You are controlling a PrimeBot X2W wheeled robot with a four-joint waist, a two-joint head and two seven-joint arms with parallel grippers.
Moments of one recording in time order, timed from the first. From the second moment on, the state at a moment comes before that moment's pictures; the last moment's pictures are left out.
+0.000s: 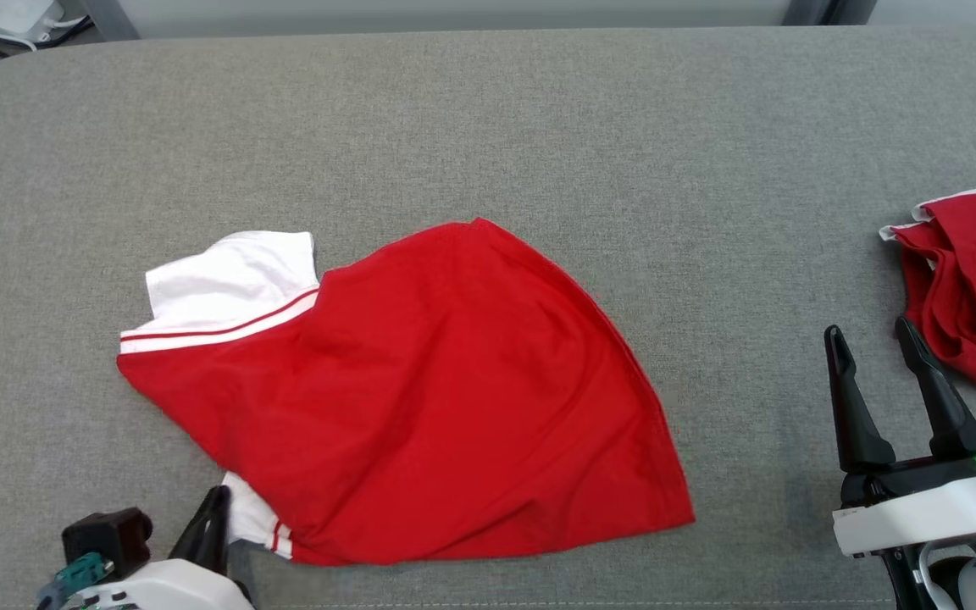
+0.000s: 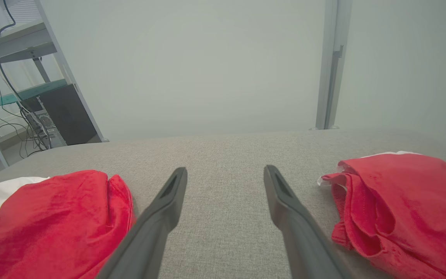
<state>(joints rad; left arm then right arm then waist) 0.02 0.40 -0.41 0.07 -0.74 0.30 -0.02 -0.08 -0.15 0.06 0.03 0.31 0.13 -0.21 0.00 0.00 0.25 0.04</state>
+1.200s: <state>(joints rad) 0.03 0.51 -0.31 -0.22 -0.58 0.46 -0.17 -0.07 -0.16 0.06 0.03 0.29 0.13 -0.21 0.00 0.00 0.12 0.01</state>
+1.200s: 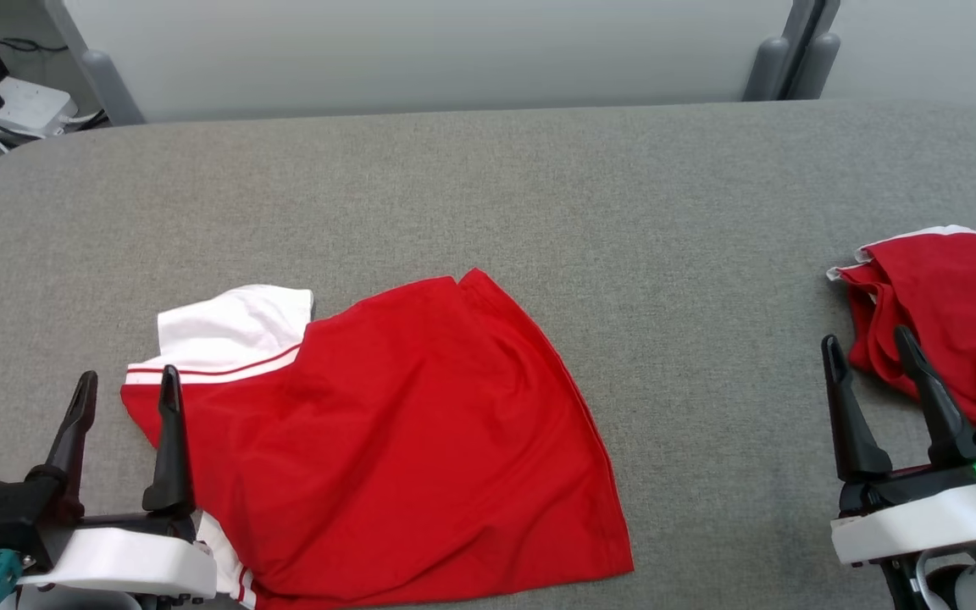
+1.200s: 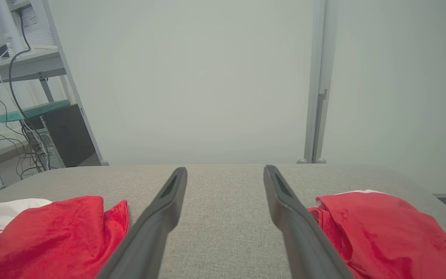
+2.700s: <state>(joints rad) 0.13 0.52 -0.33 -0.24 -0.60 0.50 -0.14 0.05 -0.27 0.30 0.21 0.21 0.13 -0.14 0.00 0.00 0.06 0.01</state>
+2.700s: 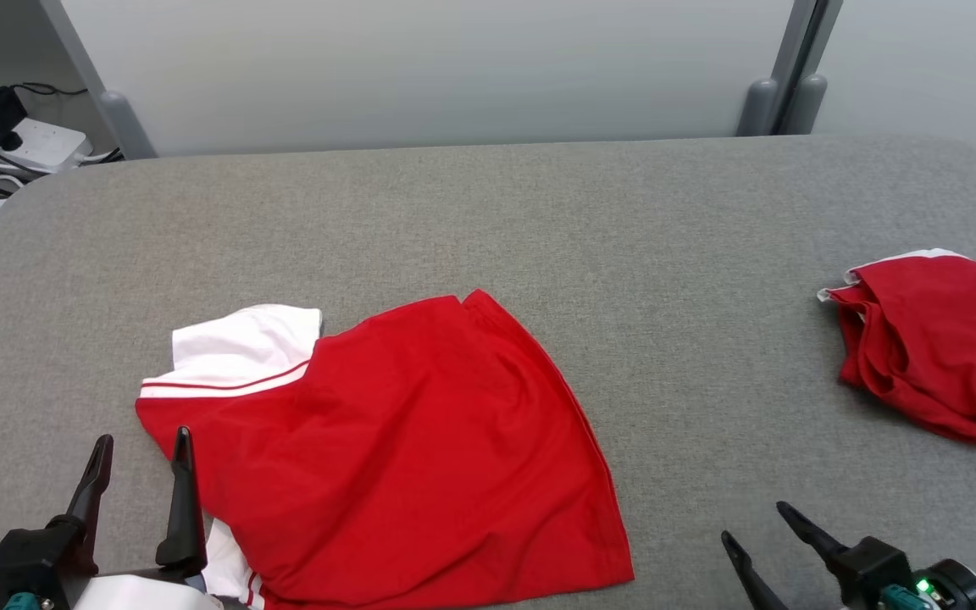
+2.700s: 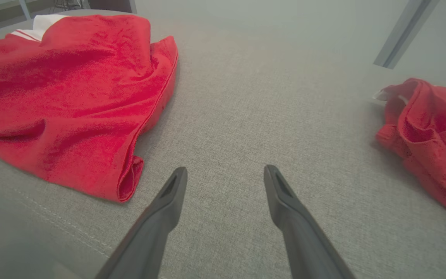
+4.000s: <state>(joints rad) 0.04 0.45 -0.35 -0.15 -0.60 0.47 -0.21 -0.38 -0.36 0.79 0.62 0.58 0.13 -0.25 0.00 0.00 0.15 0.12</state>
